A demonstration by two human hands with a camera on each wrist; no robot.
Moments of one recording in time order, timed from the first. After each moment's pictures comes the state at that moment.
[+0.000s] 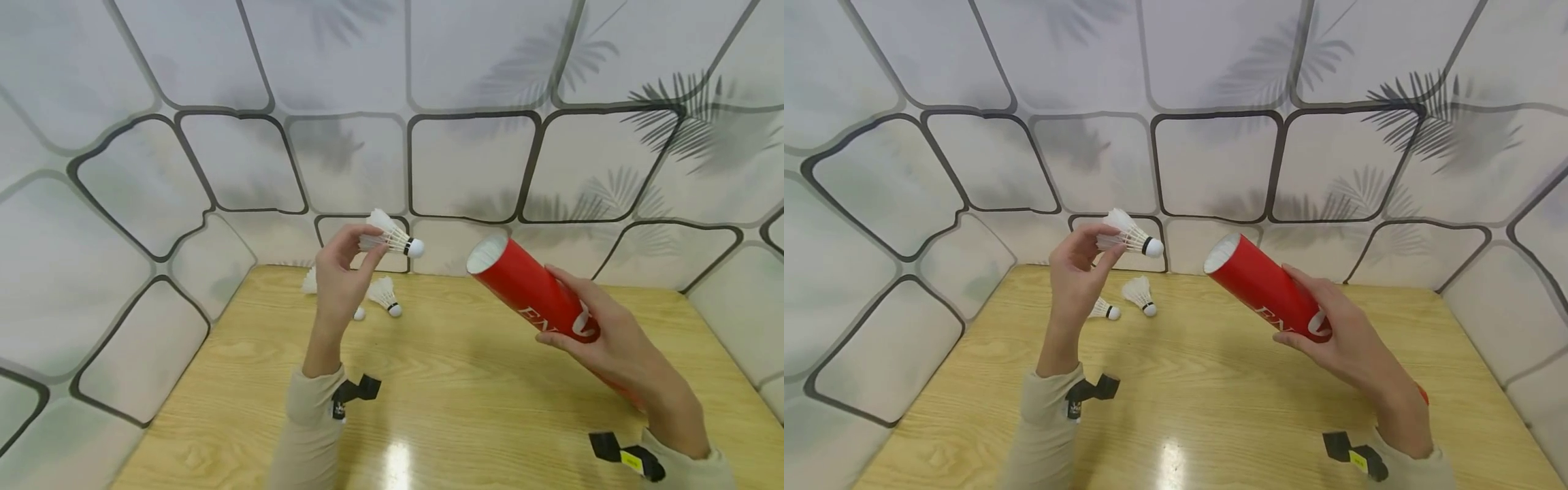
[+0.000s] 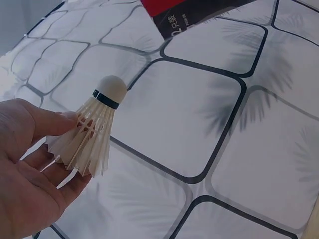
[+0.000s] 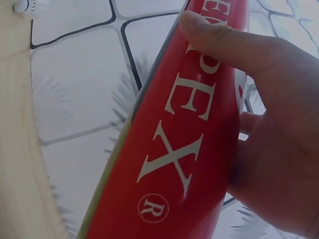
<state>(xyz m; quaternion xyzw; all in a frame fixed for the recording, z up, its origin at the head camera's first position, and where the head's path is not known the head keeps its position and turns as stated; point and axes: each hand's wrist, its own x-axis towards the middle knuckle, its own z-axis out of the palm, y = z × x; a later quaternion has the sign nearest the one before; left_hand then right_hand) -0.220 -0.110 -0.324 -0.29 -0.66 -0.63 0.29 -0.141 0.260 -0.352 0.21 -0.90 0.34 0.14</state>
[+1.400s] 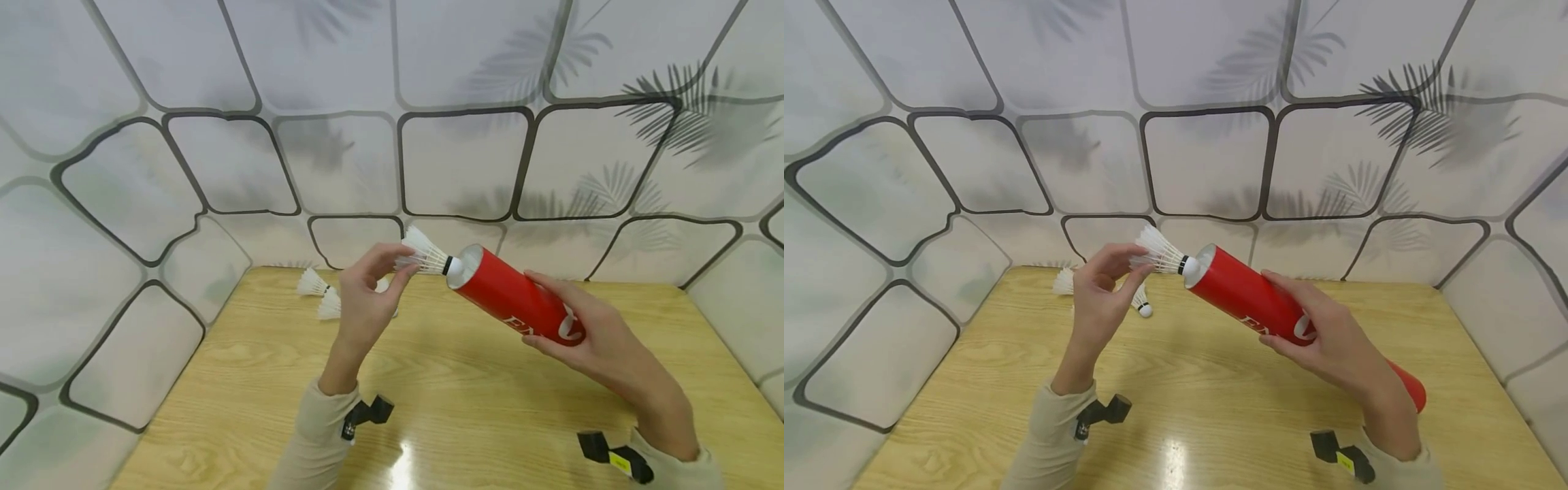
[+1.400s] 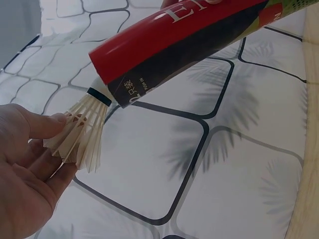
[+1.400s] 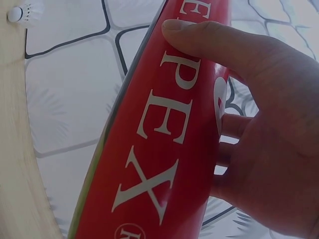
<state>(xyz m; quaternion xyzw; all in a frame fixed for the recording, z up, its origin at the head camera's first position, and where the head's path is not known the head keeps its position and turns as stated) -0.202 -0.067 -0.332 -0.33 -0.65 -0.62 0.28 -0.142 0.252 -0.348 0.24 -0.90 0.35 0.12</state>
